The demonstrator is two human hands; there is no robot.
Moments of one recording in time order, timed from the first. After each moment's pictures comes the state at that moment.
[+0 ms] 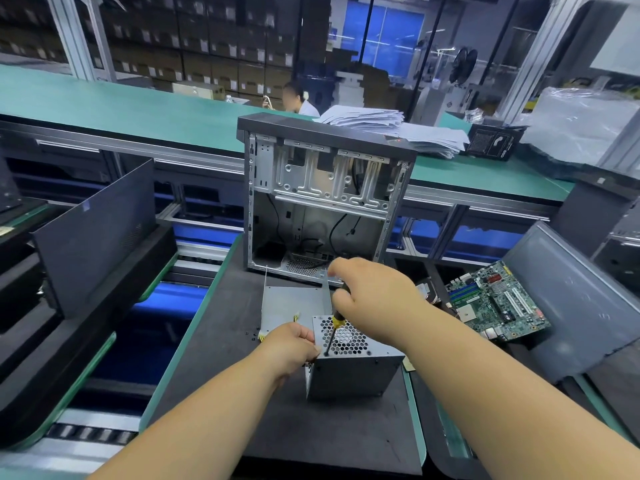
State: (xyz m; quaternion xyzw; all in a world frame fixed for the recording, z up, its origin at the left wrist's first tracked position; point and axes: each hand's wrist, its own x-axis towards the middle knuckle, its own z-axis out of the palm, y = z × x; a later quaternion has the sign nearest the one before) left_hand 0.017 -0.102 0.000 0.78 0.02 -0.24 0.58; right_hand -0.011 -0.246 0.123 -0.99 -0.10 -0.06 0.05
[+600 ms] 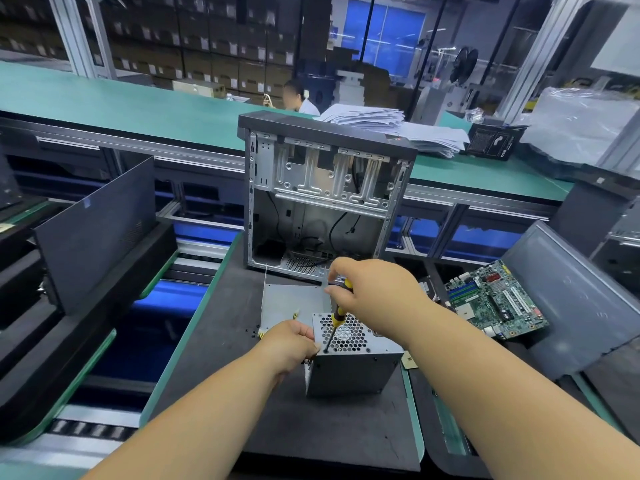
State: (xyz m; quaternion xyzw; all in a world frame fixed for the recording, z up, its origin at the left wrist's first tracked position) left_hand 0.015 -0.102 0.001 0.77 0.01 -0.24 0.59; right_hand -0.013 -0.249 0.127 -0.99 -0.10 -0.06 0.02
